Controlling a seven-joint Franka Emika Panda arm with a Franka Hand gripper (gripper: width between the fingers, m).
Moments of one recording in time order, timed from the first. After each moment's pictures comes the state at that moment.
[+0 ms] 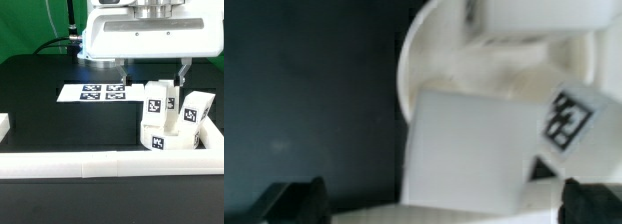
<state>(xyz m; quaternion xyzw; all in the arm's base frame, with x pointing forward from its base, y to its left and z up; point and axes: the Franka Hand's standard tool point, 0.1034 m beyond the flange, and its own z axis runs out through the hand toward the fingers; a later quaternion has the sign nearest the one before) 0.587 0.053 0.106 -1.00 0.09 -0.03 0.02</state>
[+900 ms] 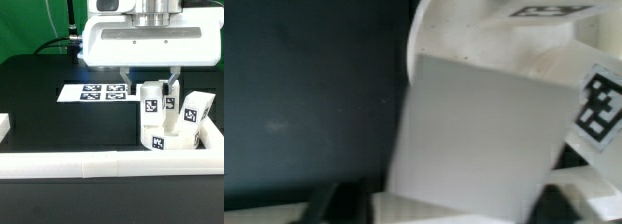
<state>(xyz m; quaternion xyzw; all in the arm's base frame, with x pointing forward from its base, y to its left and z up) 0.593 0.044 0.091 -0.99 0.08 -0.06 0.00</state>
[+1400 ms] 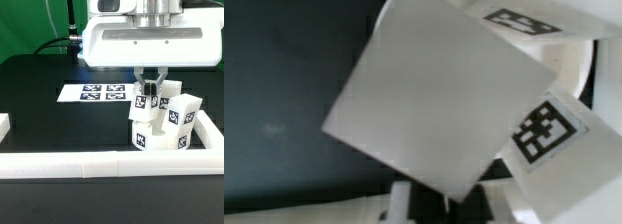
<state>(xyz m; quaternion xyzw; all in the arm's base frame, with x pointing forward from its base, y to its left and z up) 0.592 0.046 0.090 -0.99 0.08 -0.06 0.01</state>
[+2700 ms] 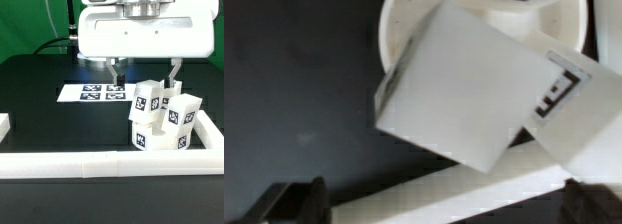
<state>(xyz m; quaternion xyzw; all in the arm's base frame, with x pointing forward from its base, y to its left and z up) 0.591 0.035 0.103 -0.98 0.20 -0.08 0.02</state>
